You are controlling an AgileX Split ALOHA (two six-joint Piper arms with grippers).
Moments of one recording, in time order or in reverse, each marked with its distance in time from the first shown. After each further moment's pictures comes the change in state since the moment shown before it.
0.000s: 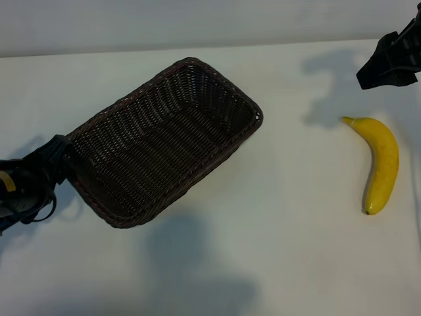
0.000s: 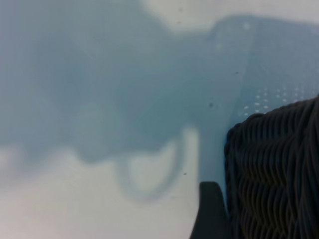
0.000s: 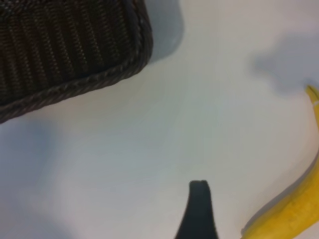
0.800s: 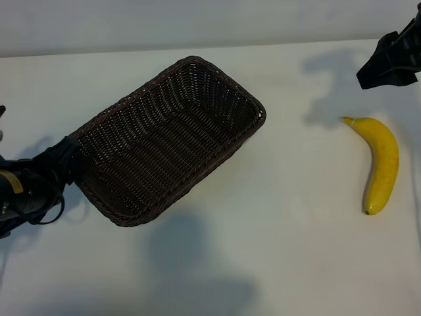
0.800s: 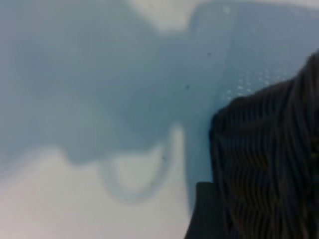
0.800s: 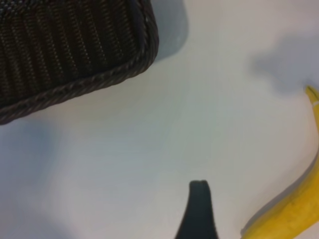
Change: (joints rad) left arm -0.048 -0.023 0.004 -0.035 -0.019 0.028; right arm 0.000 0.000 0.000 0.000 -0.001 0.000
